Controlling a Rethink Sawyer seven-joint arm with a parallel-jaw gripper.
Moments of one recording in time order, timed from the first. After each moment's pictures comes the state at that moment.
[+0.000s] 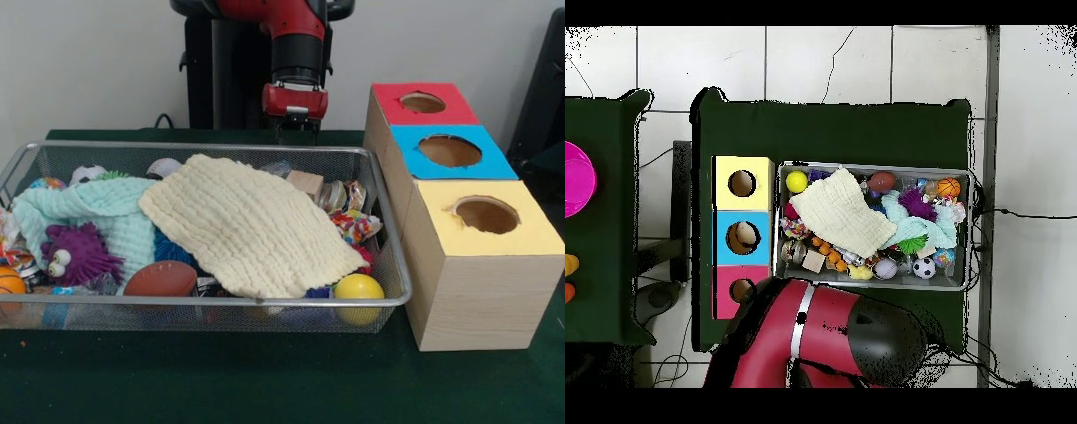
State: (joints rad) arm -0.20 0.00 -0.23 2.24 -0.25 -1.43 1.61
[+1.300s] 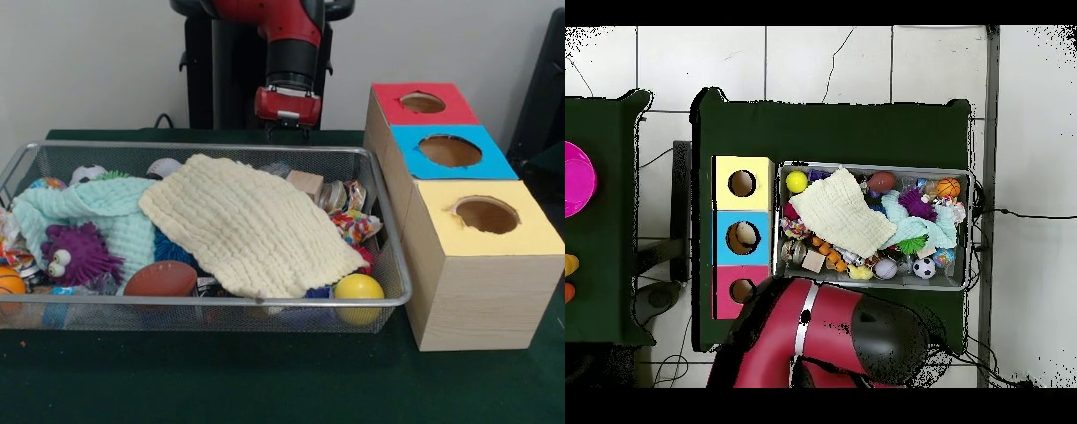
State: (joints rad) arm -0.22 0.01 -0.23 2.24 -0.20 -1.43 1.61
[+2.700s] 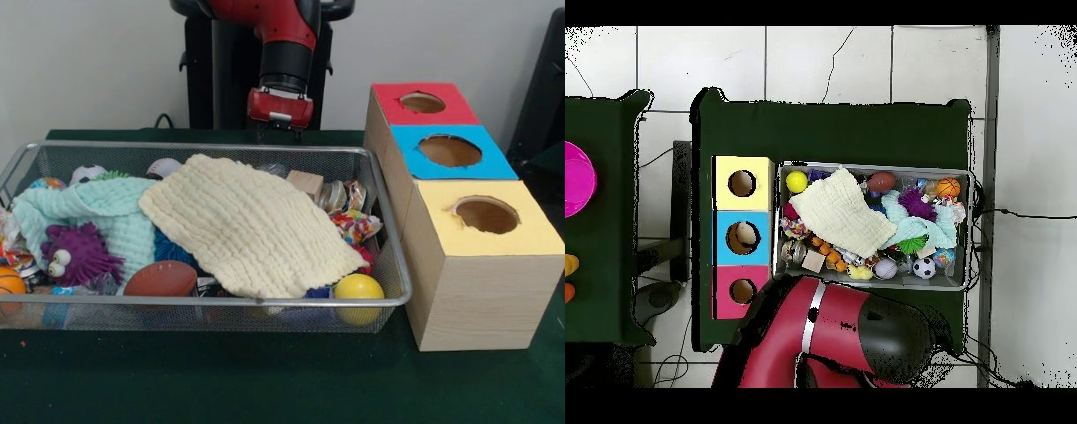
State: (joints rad) arm -0.23 0.02 -0.23 2.23 -0.18 -1.44 1.61
